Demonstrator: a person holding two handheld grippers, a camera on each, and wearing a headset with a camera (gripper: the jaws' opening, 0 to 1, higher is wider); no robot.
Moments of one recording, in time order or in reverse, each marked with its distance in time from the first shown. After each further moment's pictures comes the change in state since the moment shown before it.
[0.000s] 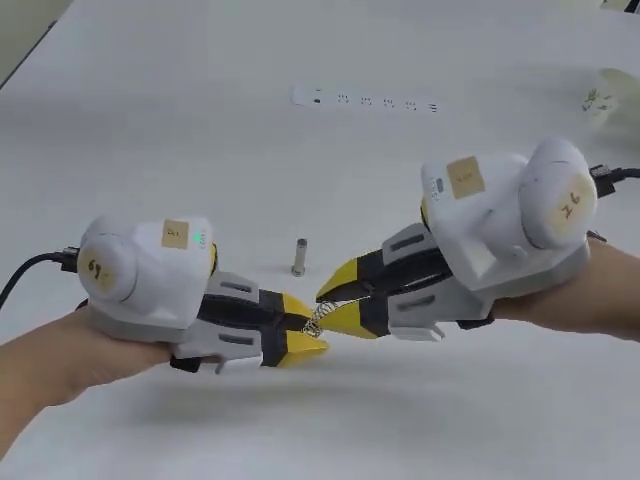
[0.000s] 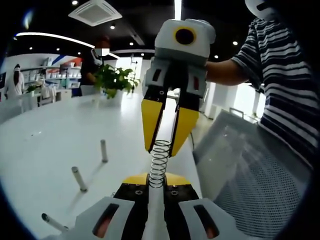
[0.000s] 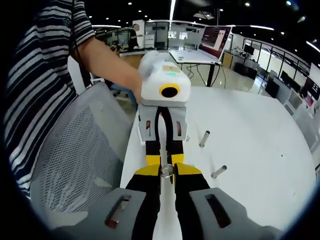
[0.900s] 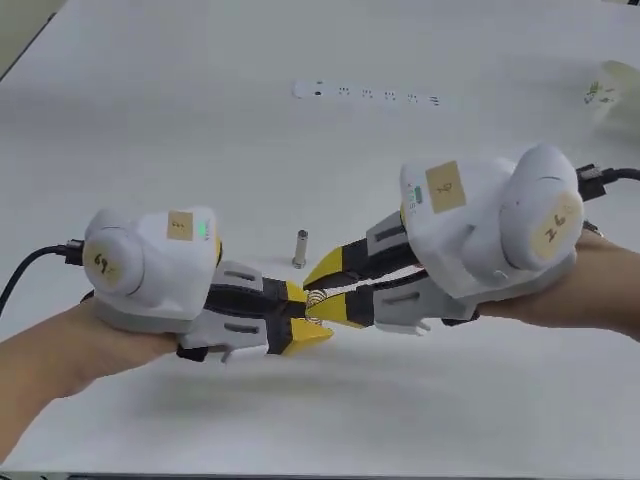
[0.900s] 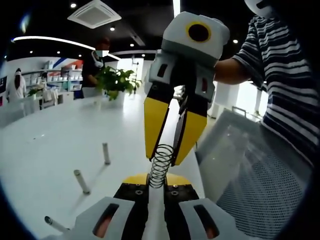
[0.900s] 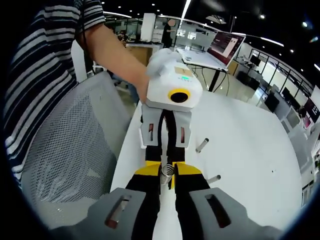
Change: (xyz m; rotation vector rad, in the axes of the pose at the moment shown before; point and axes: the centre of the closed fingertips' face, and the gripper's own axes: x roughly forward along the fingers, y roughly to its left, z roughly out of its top) left arm 0.003 0.003 0.004 0.022 -0.004 0.025; right arm 0.006 0.003 0.006 -0.151 0.042 -0.037
